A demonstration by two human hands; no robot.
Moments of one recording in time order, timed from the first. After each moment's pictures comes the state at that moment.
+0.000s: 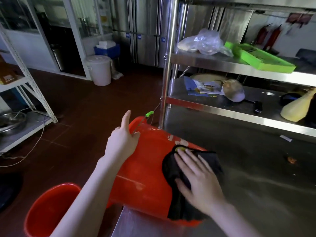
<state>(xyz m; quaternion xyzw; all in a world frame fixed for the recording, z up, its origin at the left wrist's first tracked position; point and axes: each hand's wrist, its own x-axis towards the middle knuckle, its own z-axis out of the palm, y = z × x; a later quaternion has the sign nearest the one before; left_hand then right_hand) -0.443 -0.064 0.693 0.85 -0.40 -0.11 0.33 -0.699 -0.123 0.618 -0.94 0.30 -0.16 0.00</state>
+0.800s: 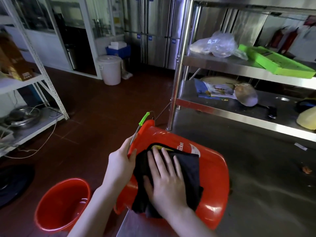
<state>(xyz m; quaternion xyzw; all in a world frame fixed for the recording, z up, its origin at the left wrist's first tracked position) -0.448 -0.010 0.649 0.79 -0.40 -0.08 0.46 -0.598 -0.058 0.617 -0.93 0.31 -0.22 0.05</state>
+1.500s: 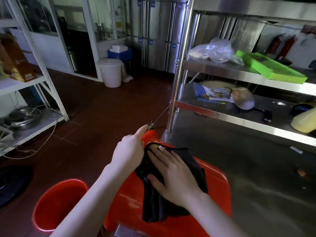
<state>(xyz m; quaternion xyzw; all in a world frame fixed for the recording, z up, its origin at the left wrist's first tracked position) -0.456 -0.032 0.696 0.83 -0.47 -0.08 0.27 -0.625 -0.086 0.655 -0.97 0.20 -0.14 0.06</state>
